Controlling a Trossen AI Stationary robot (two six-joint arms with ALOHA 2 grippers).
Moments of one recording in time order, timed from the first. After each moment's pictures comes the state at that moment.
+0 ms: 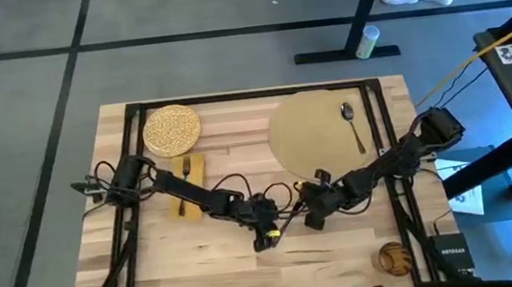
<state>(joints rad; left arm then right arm) -0.25 2.06 1.18 0.07 -0.02 -0.41 0.40 1.63 0.67 -0.16 0.35 0.68</state>
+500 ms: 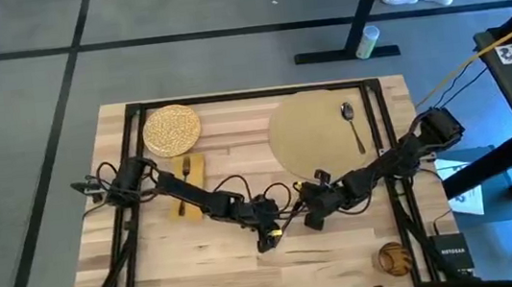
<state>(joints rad) -0.28 2.10 1.18 0.18 -0.01 -0.48 0.40 1.63 0.67 -0.13 0.34 0.68</state>
